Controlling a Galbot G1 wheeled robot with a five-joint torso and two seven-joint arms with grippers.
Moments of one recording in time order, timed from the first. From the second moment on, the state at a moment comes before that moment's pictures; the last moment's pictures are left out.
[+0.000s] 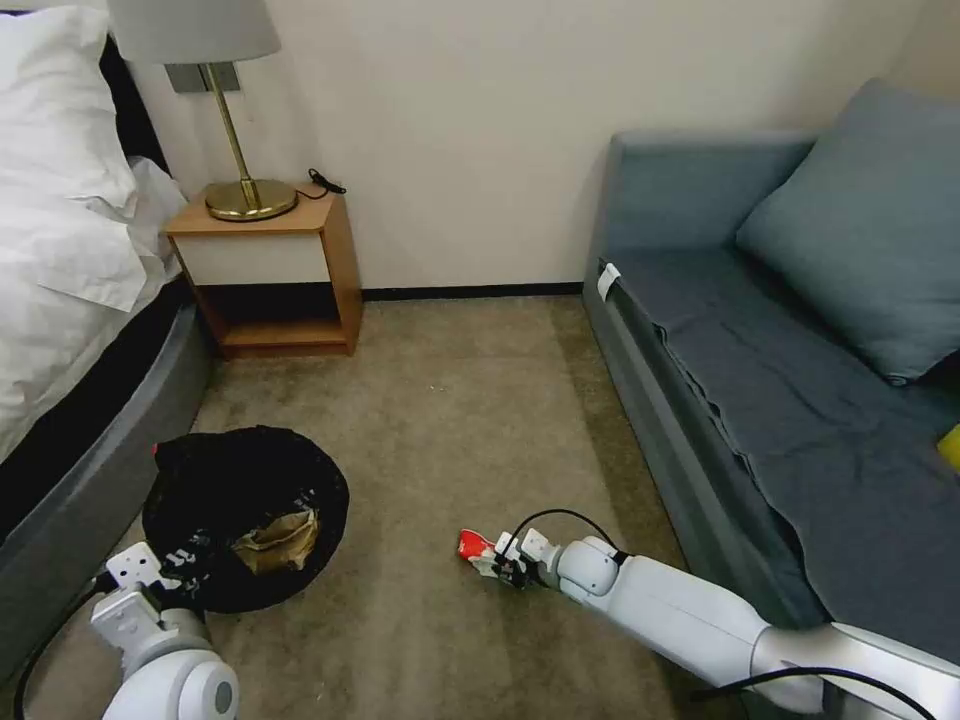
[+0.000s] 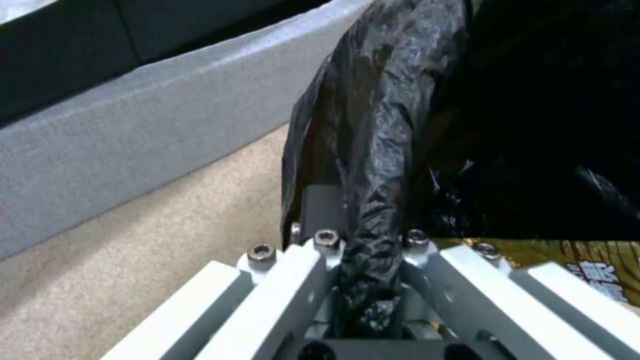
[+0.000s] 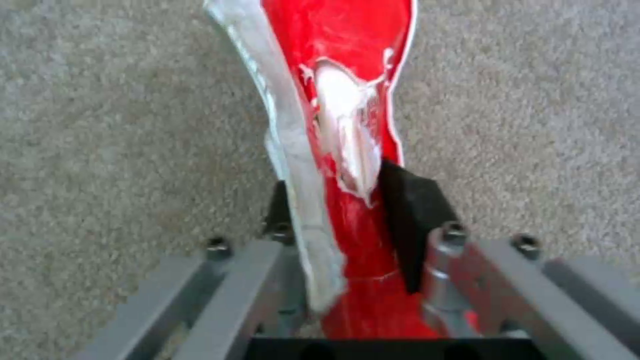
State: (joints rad) left arm 1.58 -1.52 -0.79 -2.13 -0.40 0.38 -0.53; right arm -0.53 1.14 -0.76 1.05 0.41 -0.30 -0.15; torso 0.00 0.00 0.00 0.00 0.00
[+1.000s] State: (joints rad) left arm 1.57 -1.53 -0.75 -2.14 -0.39 0.39 -0.53; right arm -0.34 1.07 -0.65 1.71 0.78 -0.41 0.08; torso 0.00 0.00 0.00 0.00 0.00
